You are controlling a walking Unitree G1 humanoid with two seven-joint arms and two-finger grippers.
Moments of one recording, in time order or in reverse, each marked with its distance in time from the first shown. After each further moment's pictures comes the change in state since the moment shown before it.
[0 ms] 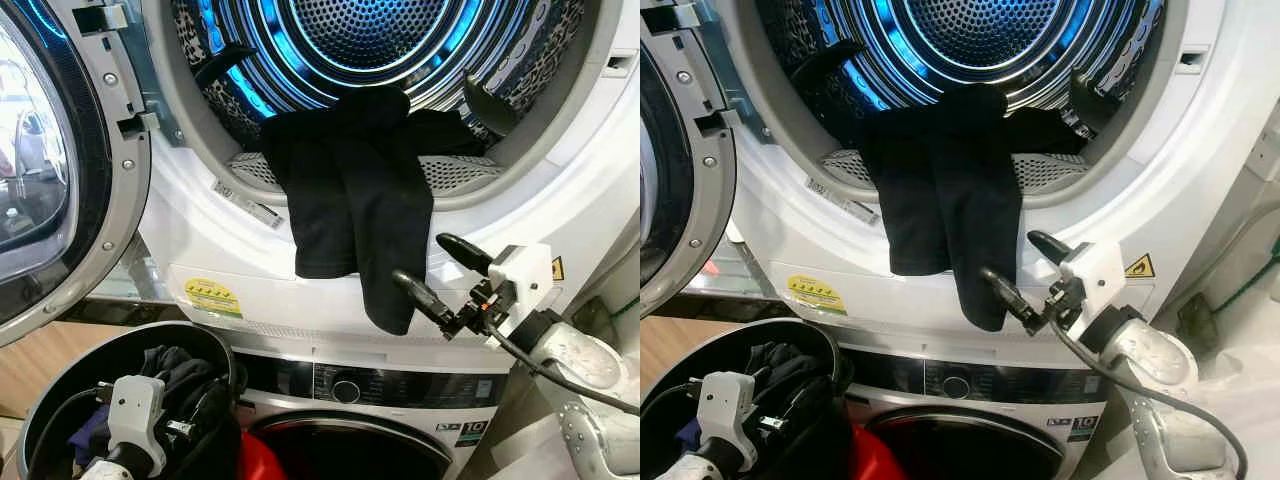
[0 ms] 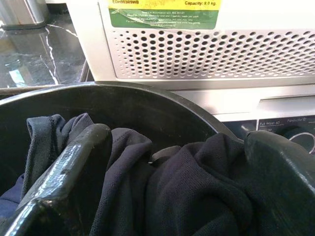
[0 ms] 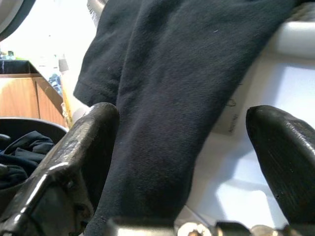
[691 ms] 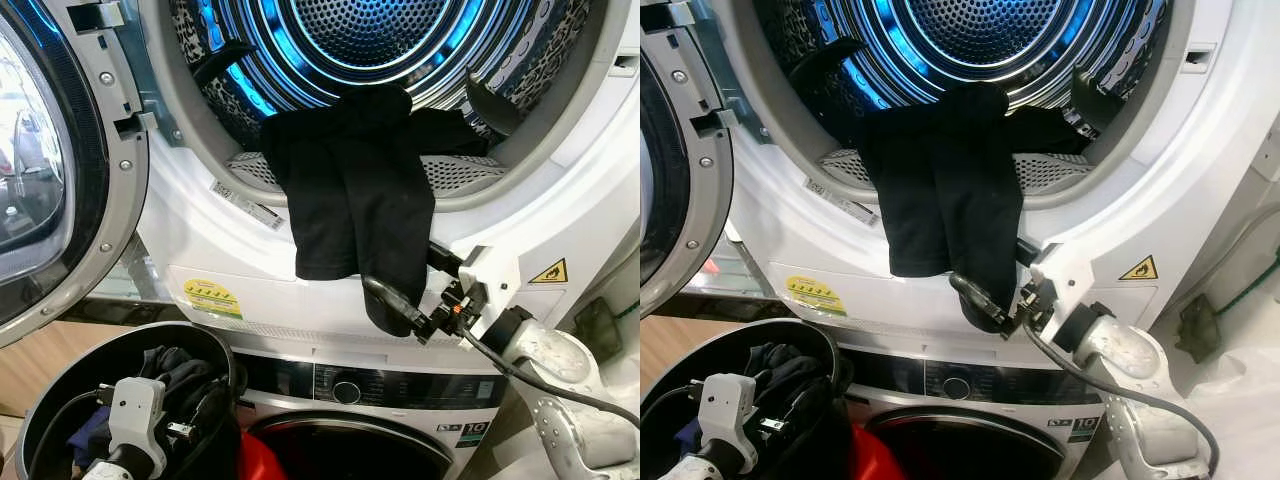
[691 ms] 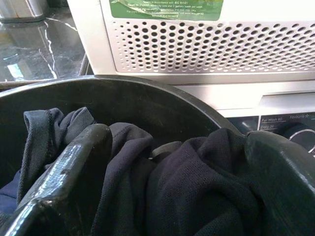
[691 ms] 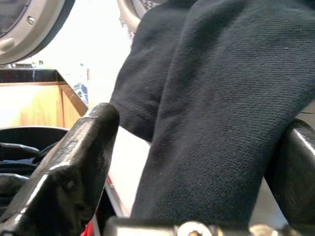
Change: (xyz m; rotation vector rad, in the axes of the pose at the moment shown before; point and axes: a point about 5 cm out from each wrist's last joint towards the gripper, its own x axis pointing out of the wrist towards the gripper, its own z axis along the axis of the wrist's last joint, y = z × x) left arm 0.000 0.000 -0.003 -0.006 0.014 0.002; right arm 0.021 0.020 0.003 0.037 -0.038 0.101
